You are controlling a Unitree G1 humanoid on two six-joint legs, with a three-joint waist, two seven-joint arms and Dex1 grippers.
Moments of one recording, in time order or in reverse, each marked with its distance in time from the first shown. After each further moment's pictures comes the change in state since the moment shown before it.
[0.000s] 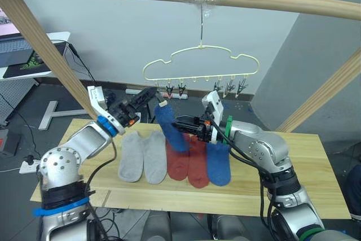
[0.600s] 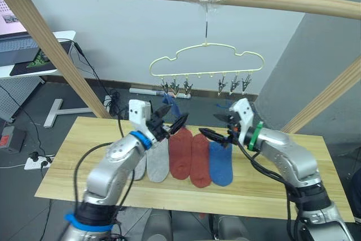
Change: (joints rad) left arm 0.085 -0.195 -0.501 -0.054 0.891 -0.646 -0.102; right arm 0.172 -0.294 -0.081 -0.143 -0.150 -0.244 0.019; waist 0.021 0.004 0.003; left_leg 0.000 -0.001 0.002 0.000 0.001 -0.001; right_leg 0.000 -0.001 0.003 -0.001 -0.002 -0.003
